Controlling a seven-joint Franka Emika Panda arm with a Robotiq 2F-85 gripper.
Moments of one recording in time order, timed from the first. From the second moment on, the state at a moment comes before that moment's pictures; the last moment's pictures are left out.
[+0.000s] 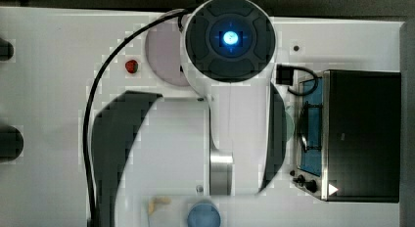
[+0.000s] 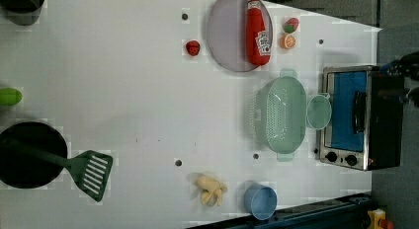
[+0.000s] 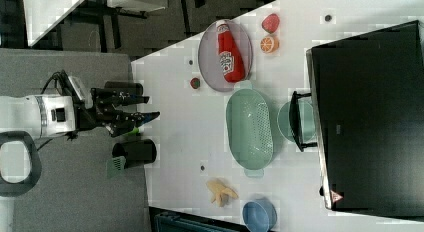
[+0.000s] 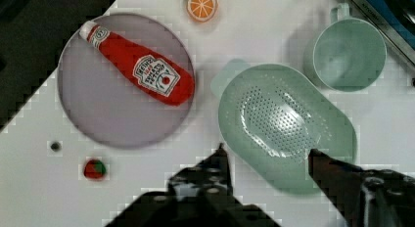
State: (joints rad) arm 0.01 -0.03 -0.01 -1.80 -0.01 0.20 0.07
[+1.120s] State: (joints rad) arm -0.03 -0.14 -0.02 -2.34 -0.02 0.66 0.20
